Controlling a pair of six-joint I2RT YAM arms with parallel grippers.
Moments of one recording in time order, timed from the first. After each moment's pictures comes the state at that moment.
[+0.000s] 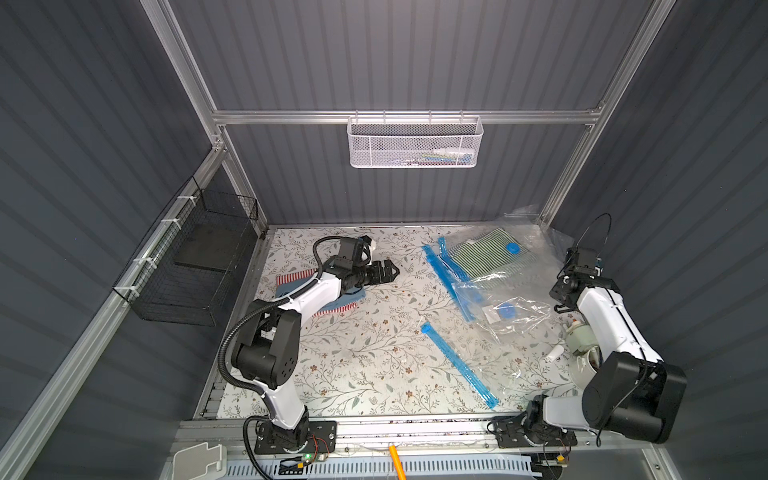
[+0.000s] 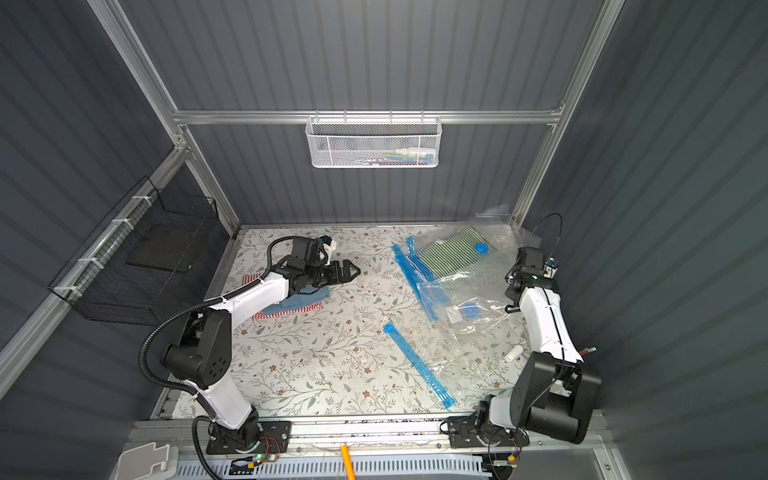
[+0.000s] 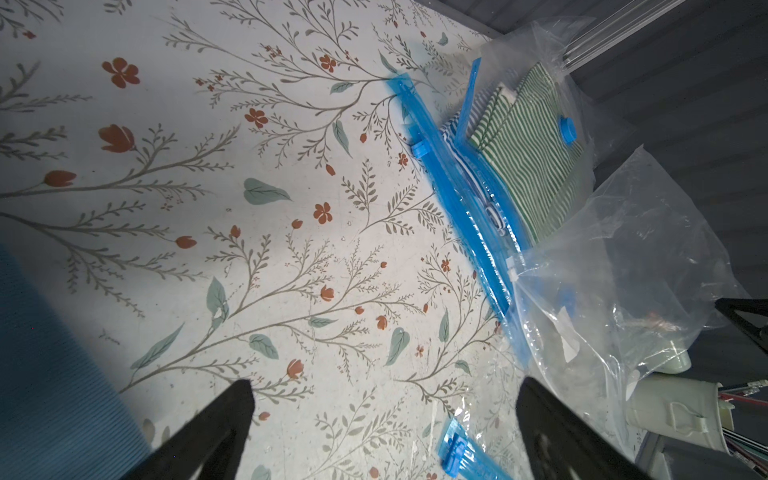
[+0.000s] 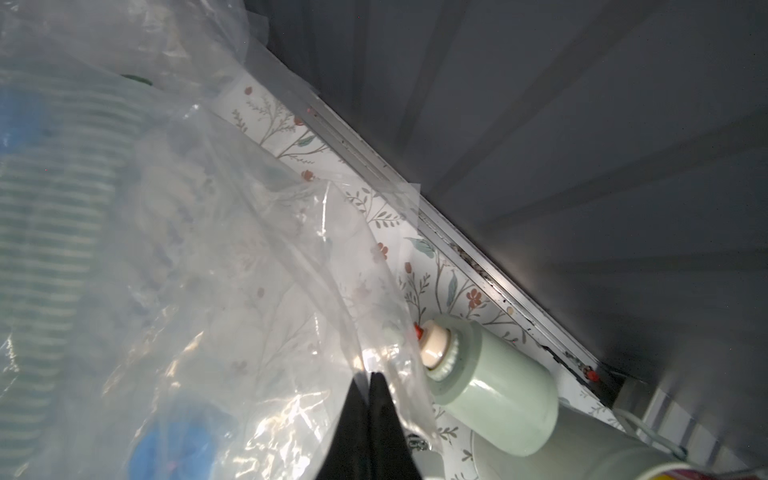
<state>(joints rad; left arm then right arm) -0.41 1.76 1.21 -0.21 0.40 -0.46 -0.29 1.37 1.05 -0.70 0.42 0.41</state>
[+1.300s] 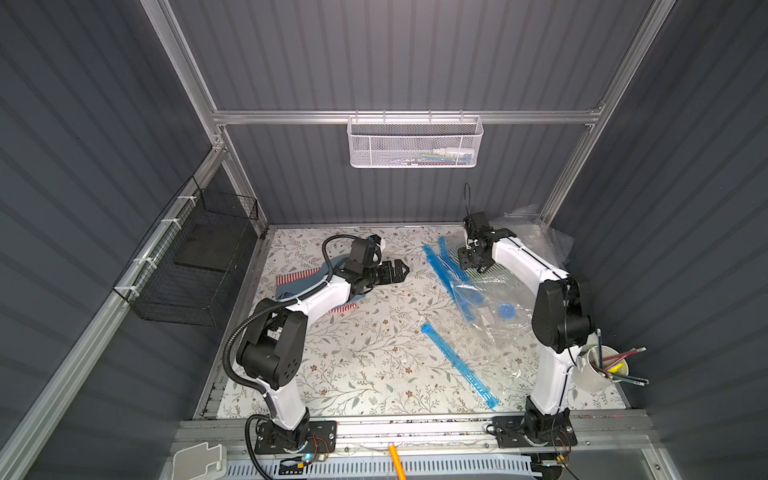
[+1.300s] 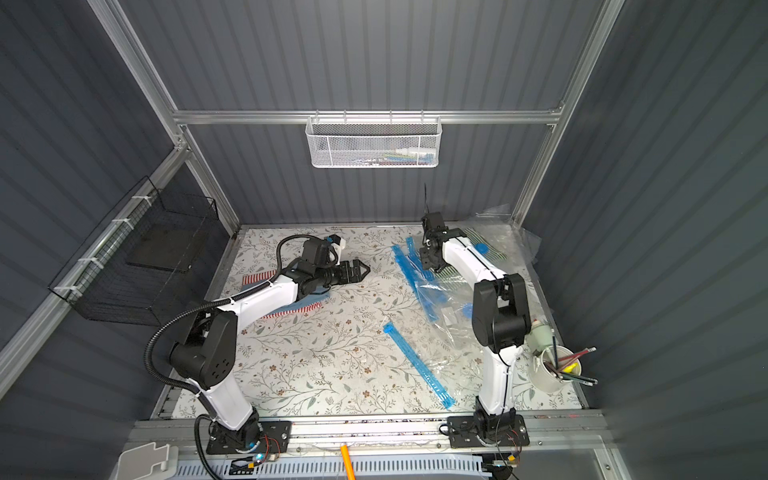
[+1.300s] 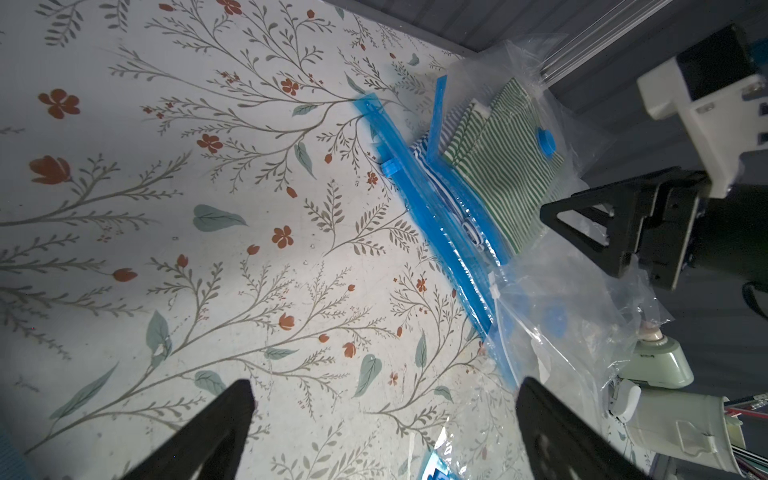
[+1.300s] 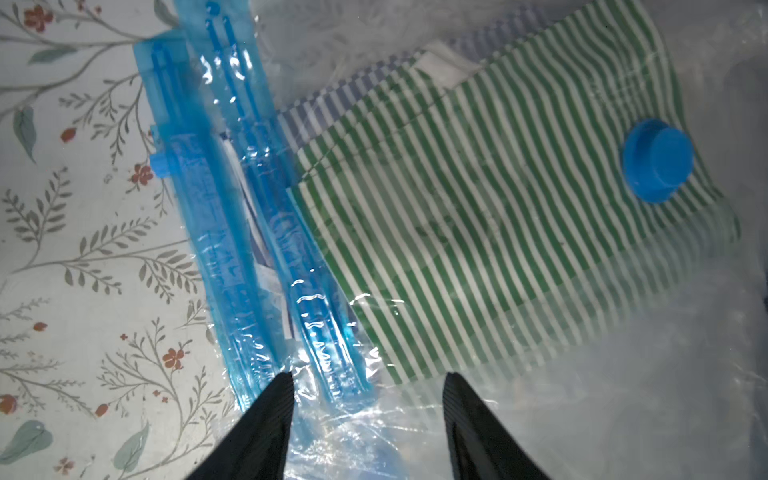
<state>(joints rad) -0.49 1.77 1.20 -0.10 0.32 -0.50 0.29 2.01 1.66 -0.77 0.21 0.07</state>
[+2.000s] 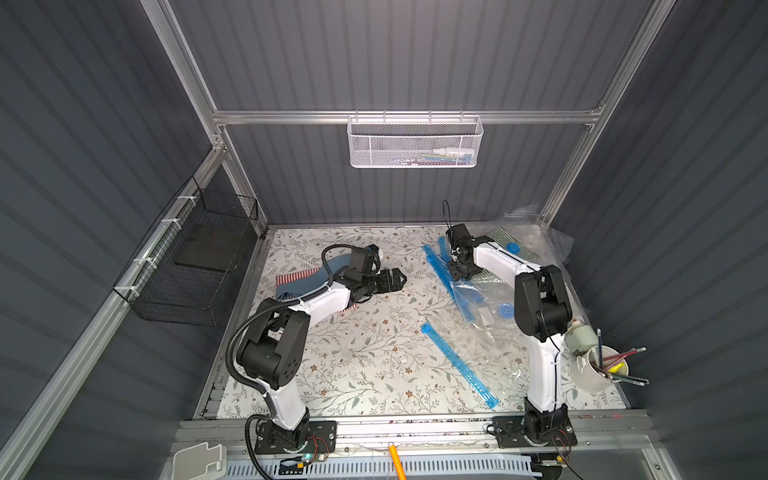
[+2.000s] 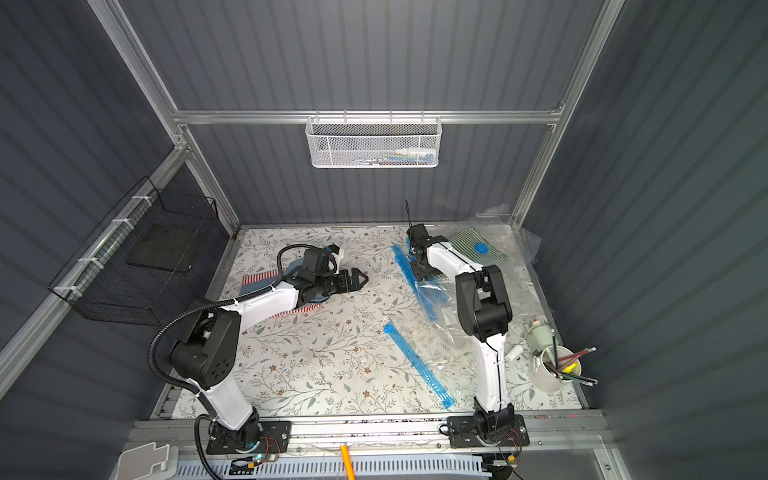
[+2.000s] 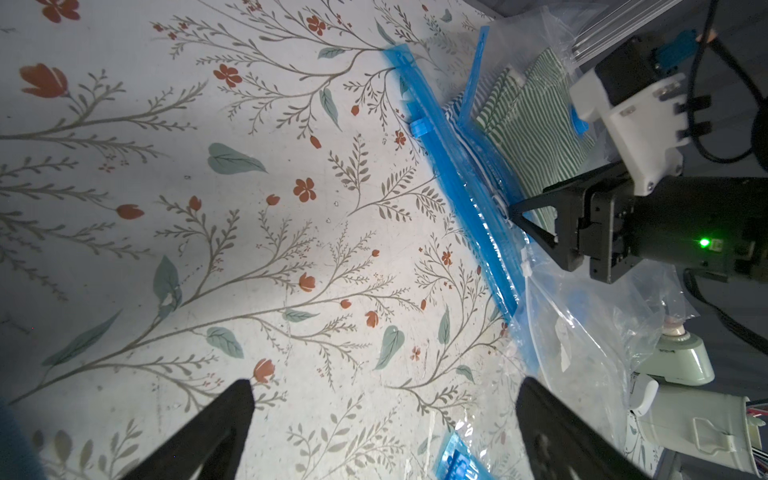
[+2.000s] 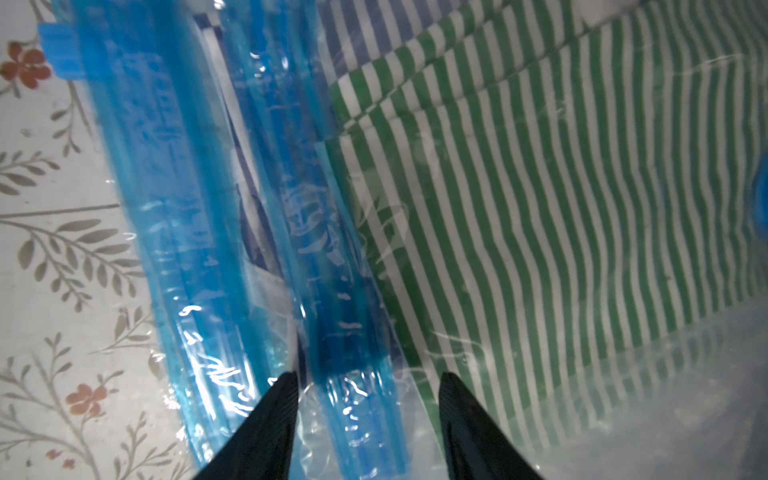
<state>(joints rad) -0.49 1.77 1.12 -0.06 0.32 -0.53 0.34 2.16 1.69 -0.76 0.30 0.01</state>
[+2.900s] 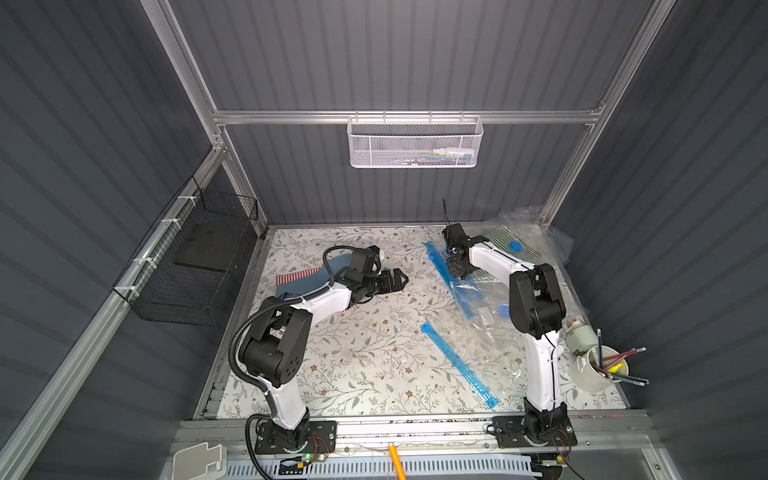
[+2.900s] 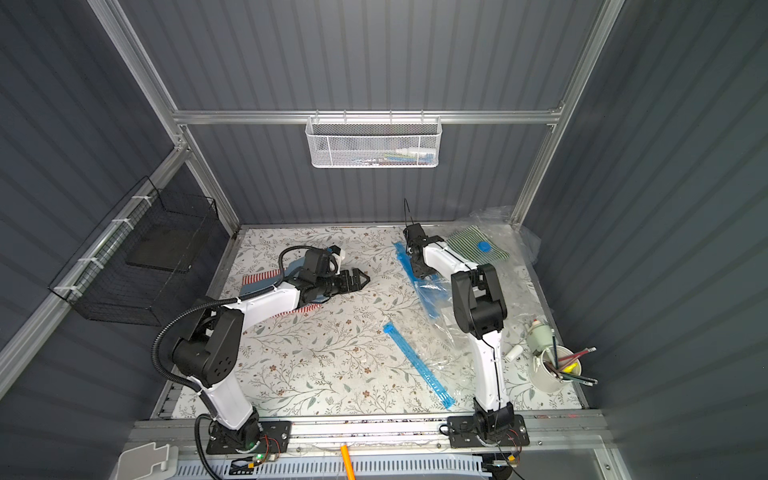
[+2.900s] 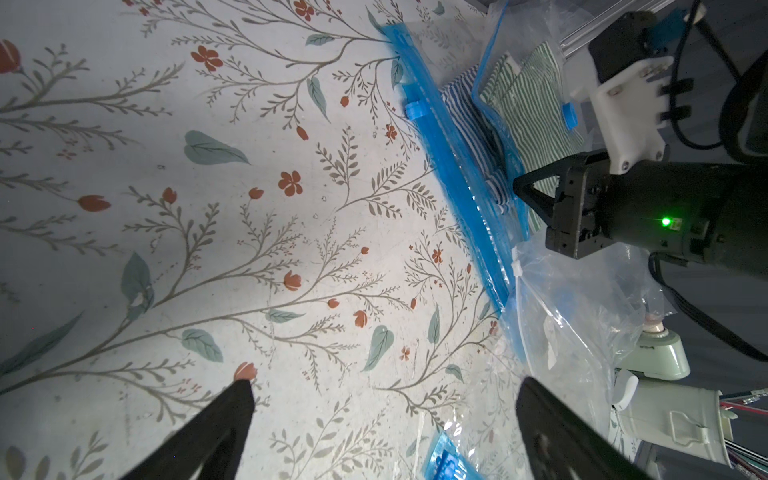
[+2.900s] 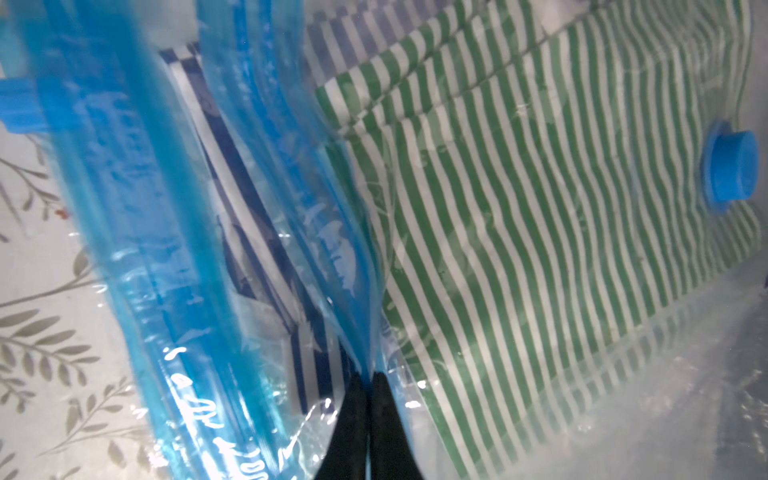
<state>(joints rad) -0.49 1.78 1.11 -0.04 0.35 -0.56 0.35 2.18 1.72 -0.72 0.40 0.09</state>
